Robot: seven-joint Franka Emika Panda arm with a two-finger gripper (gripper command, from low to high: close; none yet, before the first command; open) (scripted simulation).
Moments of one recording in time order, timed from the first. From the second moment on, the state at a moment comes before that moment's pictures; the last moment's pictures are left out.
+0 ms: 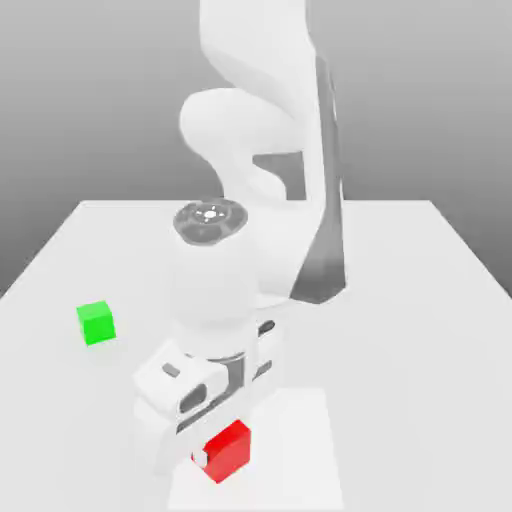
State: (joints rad) arm 0.17 0.19 -0.24 -2.55 0.11 2.73 -0.20
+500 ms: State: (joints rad) arm -0.21 -0.16 -0.48 -2.76 -0.21 2.61 0.26
